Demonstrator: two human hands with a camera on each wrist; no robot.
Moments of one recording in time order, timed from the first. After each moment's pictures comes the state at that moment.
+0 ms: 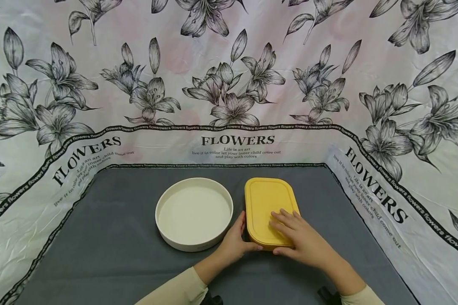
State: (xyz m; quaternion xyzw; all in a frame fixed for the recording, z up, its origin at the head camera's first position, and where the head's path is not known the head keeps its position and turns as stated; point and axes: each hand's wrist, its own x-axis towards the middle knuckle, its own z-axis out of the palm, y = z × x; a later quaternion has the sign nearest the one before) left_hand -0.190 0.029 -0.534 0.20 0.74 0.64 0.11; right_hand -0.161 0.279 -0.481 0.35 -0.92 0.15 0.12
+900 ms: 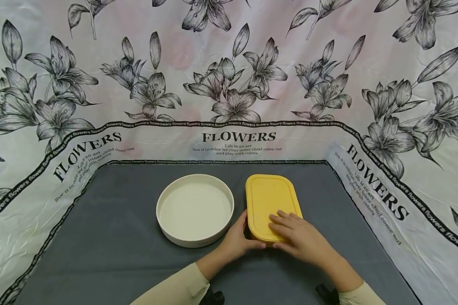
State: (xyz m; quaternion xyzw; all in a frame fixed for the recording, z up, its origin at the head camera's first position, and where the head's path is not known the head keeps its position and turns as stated) left_hand -0.190 0.030 -0.533 0.22 0.76 0.61 0.09; right_hand -0.163 0.274 -0.481 0.39 -0.90 0.09 0.16
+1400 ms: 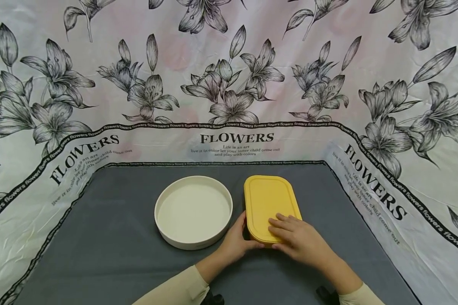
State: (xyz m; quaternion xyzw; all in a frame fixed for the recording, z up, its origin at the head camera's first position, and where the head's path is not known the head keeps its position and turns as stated) left_hand -0.189 0.033 -0.535 0.20 0.76 0.61 0.08; right_hand -0.165 0.276 -0.487 0.42 -0.88 0.09 0.22
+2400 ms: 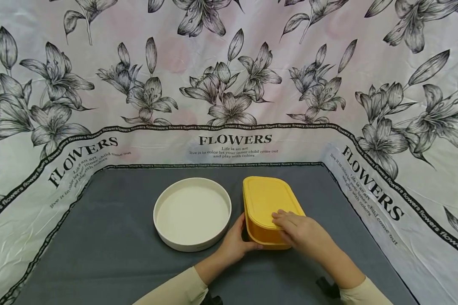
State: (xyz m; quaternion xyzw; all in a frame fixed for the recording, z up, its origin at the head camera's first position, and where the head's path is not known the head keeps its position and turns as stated) left_hand -0.188 0.033 -0.536 0.19 0.77 0.60 0.09; right_hand -0.163 0.273 -0.450 0.44 -0.84 0.08 0.30
